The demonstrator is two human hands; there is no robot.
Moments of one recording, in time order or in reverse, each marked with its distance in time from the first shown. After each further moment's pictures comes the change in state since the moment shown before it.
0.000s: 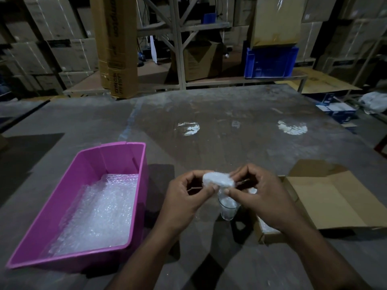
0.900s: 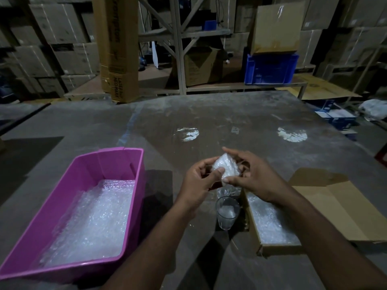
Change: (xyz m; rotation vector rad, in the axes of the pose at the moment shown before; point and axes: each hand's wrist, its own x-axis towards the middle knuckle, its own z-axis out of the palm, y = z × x) left_hand 0.071 -0.026 0.026 -0.242 -0.033 -0.123; right_hand 0.072 0.034 -0.027 -0.101 -0.200 -0.006
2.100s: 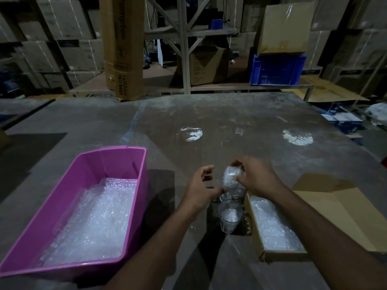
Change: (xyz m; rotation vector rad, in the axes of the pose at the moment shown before) left_hand 0.022 -0.049 -0.027 0.393 0.131 -0.076; right_hand 0.036 0.018 0.007 -0.653 0.039 0.126
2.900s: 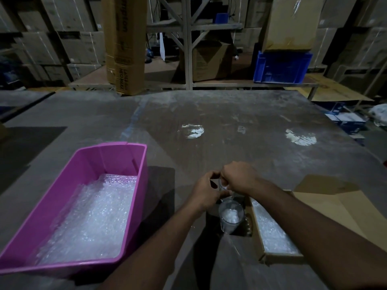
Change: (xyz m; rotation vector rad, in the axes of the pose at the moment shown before) left_hand 0.029 -0.027 0.015 0.195 -0.061 -0.099; right_hand 0.034 -0.031 0.022 -0.551 -0.342 -0.116
